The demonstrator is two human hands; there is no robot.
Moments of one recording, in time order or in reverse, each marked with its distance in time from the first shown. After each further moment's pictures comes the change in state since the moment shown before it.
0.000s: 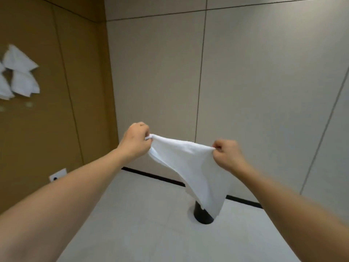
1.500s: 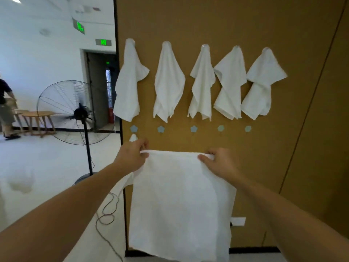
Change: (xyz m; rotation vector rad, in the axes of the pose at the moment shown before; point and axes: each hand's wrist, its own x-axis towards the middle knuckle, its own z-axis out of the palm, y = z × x) left_hand -0.023 -0.890 -0.306 0.592 0.350 -0.951; right_hand 0.361 -0.841 0.765 0.544 -0.522 -0.943
